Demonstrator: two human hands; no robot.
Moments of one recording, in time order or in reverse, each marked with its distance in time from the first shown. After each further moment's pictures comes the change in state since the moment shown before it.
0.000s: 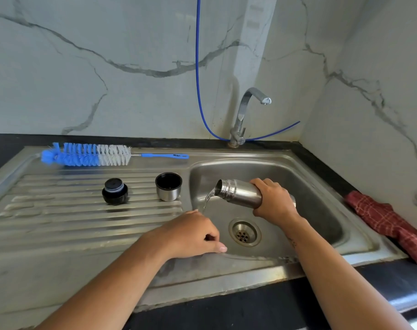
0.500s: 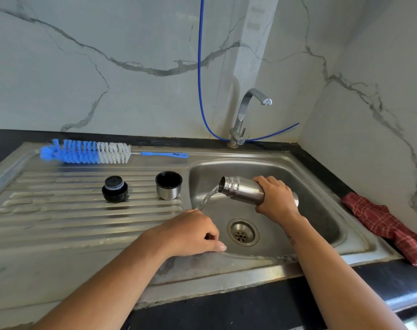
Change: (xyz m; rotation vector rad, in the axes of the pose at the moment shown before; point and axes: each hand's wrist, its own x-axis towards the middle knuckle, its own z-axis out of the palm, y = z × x) left_hand 0.003 -0.004 0.004 -0.005 0.018 0.022; right_hand 0.001 0.004 -0.004 -0.027 0.040 0.032
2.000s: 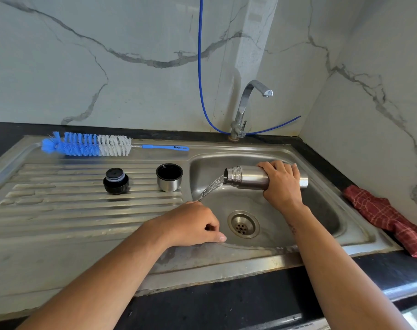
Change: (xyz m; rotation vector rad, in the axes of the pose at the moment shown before) left_hand 0.001 -0.002 0.001 0.005 -0.004 0.024; right_hand 0.004 0.003 -0.006 -0.104 0.176 -0.011
